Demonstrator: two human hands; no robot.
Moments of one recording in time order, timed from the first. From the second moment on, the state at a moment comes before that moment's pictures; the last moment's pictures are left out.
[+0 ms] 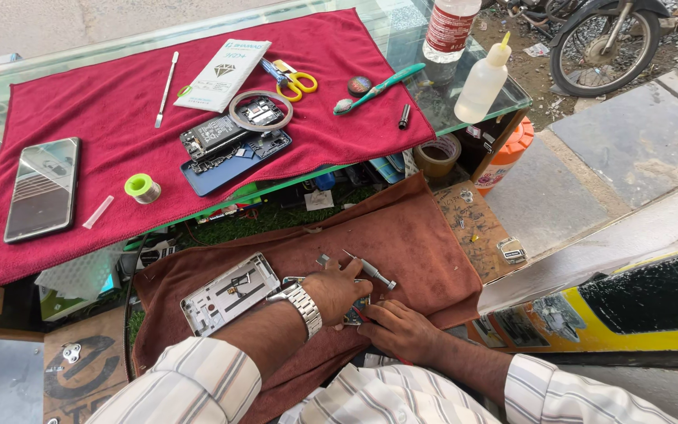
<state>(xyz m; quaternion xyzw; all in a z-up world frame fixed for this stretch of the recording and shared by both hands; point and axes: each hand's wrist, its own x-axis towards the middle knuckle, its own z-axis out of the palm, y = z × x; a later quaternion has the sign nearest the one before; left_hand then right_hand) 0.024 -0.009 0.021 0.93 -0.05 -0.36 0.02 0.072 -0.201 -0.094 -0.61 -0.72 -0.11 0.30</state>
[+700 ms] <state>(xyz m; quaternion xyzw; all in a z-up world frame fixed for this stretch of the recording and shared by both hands) 0.024 -0.009 0.006 0.94 -0.07 -0.35 -0.02 0.073 -0.200 -0.110 -0.63 -0.72 -0.09 0.29</state>
